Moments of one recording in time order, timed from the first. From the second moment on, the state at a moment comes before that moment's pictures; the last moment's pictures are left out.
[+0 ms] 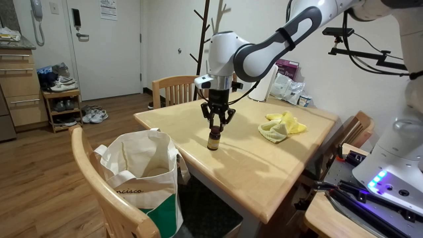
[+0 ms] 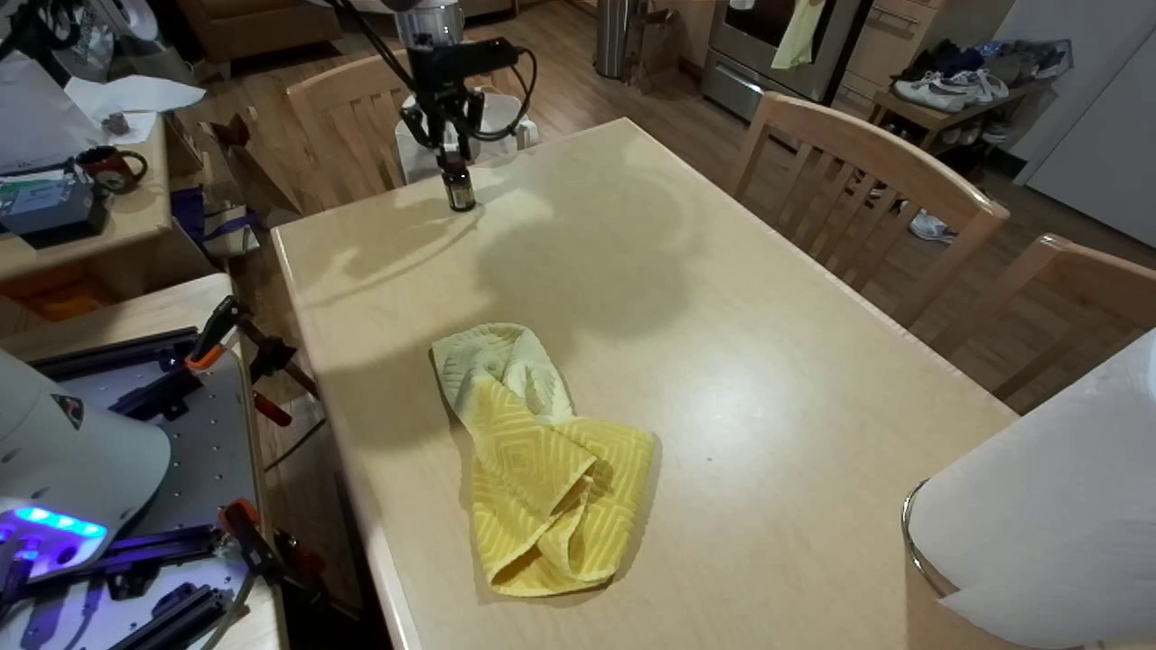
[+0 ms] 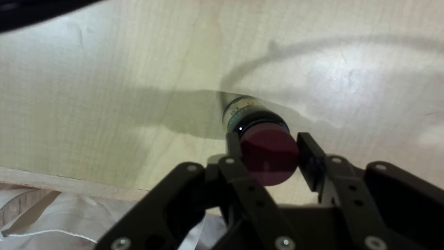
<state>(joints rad) 0.27 0.54 0.29 -1.87 -0.26 2.28 -1.12</state>
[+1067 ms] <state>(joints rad) 0.27 0.55 0.29 -1.86 -0.25 2.28 -1.11</state>
